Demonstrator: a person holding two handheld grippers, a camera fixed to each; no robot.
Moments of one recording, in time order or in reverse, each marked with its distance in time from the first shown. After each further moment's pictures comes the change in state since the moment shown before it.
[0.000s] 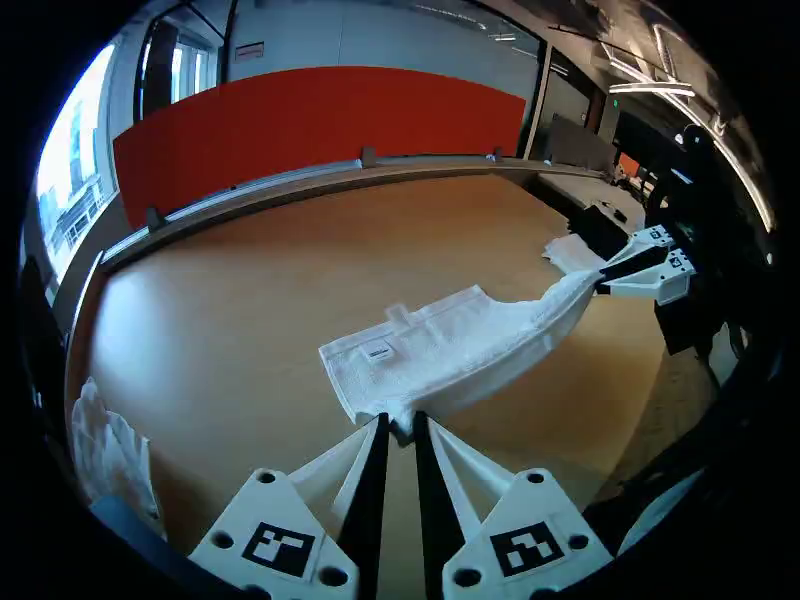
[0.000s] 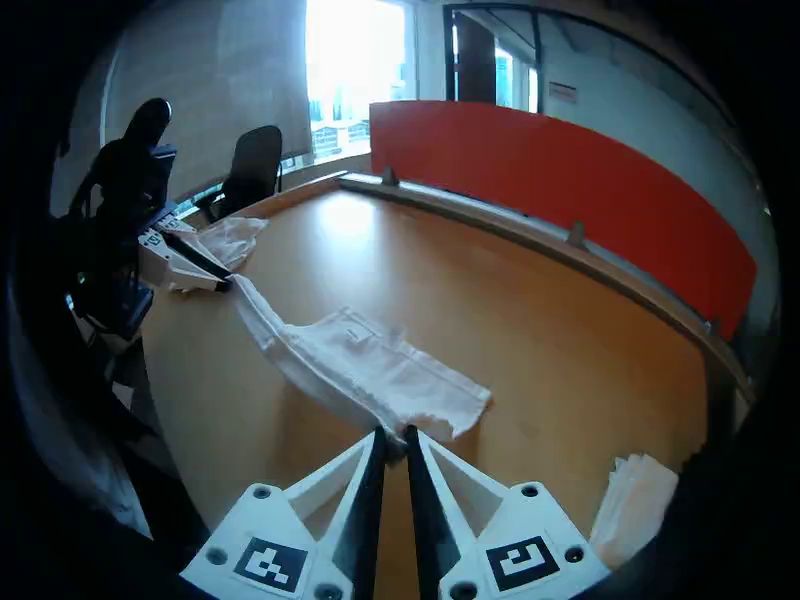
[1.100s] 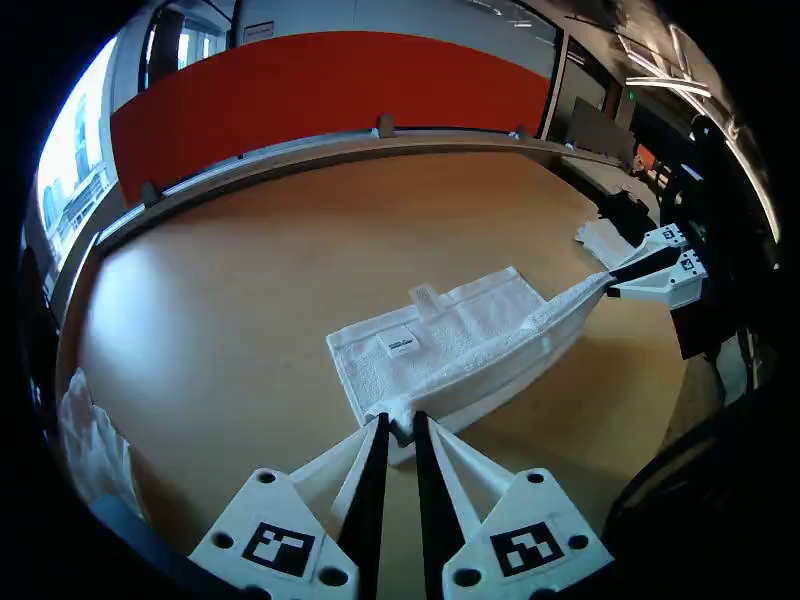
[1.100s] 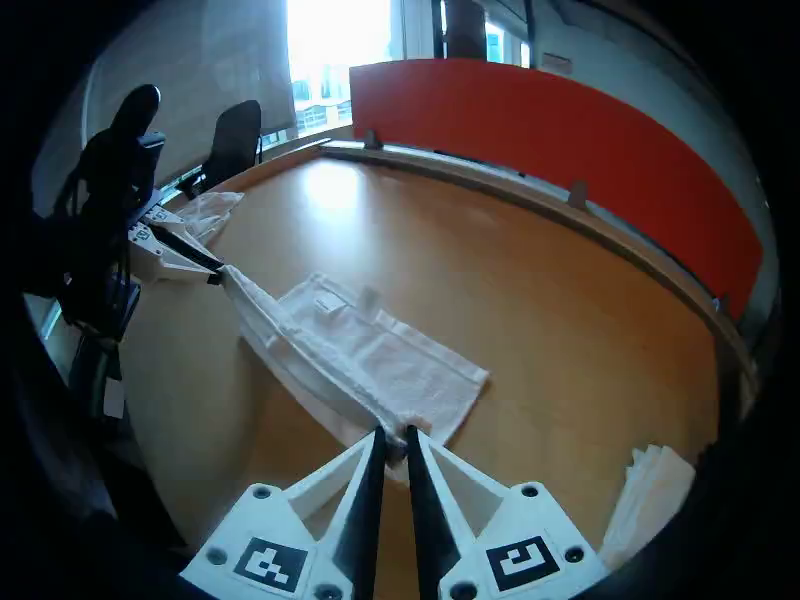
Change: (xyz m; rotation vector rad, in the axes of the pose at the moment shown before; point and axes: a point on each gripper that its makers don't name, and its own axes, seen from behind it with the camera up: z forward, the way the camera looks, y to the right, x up) left arm -0.016 -0.025 0.067 0.037 -0.068 -0.027; right arm -0.029 0.024 0.060 -0.017 -0.097 0.034
